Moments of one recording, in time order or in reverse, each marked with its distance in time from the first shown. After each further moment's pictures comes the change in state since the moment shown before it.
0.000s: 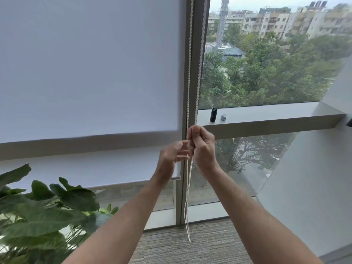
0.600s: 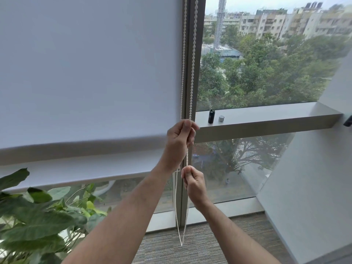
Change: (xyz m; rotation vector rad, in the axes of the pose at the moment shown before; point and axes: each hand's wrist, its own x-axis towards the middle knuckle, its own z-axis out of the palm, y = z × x) left_hand 0.025 0.055 0.039 -0.083 -0.043 0.239; right_hand -0.069 0.093 -0.022 -0.174 0.030 0.281
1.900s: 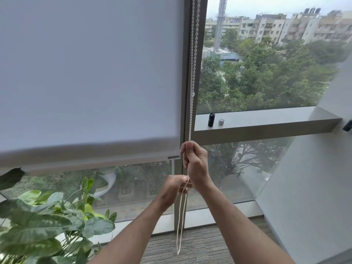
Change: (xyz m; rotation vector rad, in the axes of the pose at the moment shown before) left_hand -0.079 -0.094 -0.049 0.314 -0.170 -0.398; right_hand 0.029 -0.083 0.013 0.149 0.000 -0.198
